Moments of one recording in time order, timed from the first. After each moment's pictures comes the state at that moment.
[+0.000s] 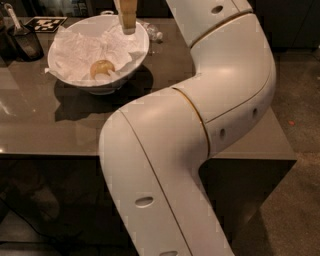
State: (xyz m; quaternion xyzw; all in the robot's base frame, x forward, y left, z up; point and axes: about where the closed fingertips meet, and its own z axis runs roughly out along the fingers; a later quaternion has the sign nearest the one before) arm 0.717 0.086 1.059 -0.80 0.54 -0.12 0.24
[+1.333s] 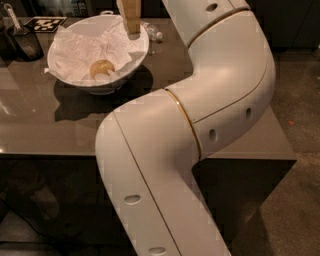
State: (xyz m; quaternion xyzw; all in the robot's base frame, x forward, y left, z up) arm 0.719 0.077 1.041 -0.81 0.53 -0.12 0.20
